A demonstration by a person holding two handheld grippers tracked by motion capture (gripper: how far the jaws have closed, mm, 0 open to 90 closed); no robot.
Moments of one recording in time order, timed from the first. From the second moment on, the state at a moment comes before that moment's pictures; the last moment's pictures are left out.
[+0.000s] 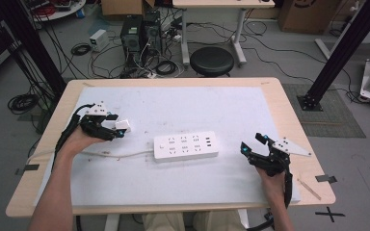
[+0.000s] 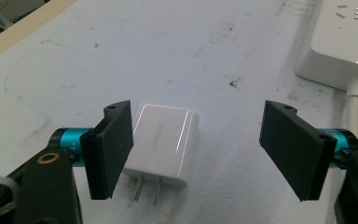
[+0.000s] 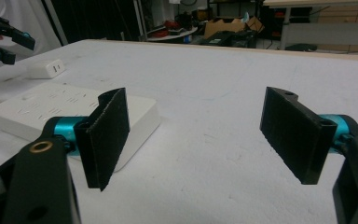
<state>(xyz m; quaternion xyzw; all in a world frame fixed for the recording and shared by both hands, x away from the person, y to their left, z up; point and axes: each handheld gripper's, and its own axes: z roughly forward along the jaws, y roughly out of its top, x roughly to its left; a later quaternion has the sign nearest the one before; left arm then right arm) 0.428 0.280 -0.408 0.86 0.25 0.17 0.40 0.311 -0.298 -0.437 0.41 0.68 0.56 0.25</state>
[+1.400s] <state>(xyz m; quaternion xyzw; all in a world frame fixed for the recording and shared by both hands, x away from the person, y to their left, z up) 0.466 0.279 -0.444 0.88 0.27 0.14 0.37 0.311 -0.296 -0.437 0.41 0.68 0.55 0.25</state>
